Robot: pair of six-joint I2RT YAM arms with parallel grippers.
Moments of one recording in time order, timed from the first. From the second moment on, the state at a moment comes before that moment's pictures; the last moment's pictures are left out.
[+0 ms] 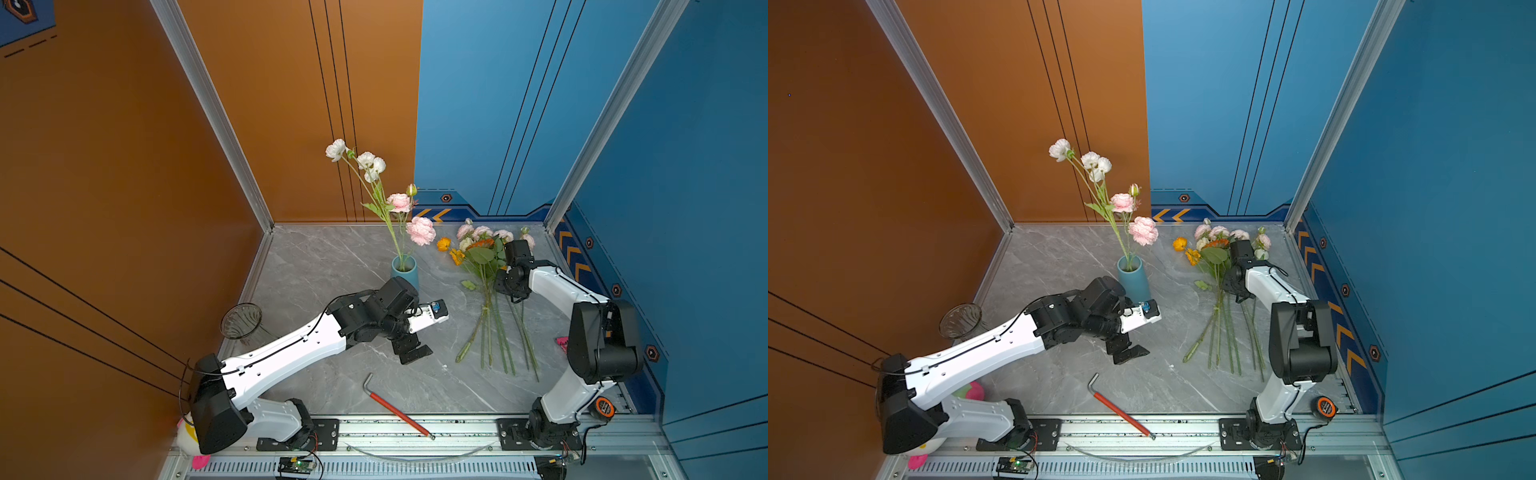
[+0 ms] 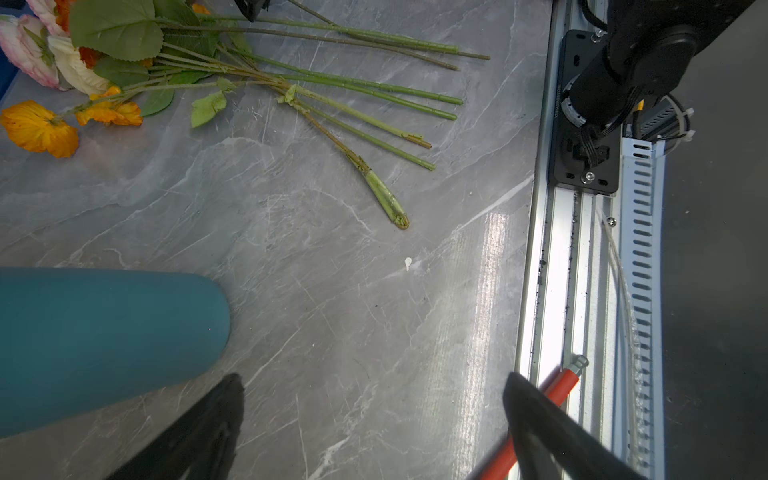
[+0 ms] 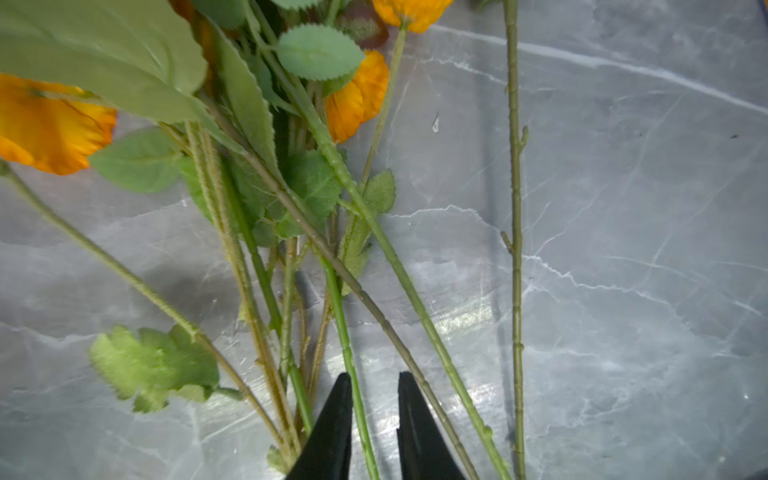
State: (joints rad) left arm -0.94 1.33 1.20 -0.74 0.20 0.32; right arm 0.07 1.75 1.17 -0.60 0.15 0.39
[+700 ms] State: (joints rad) left arm -0.94 1.34 1.20 -0.74 0.20 0.32; right arm 0.07 1.88 1.21 -0.62 0.20 0.35
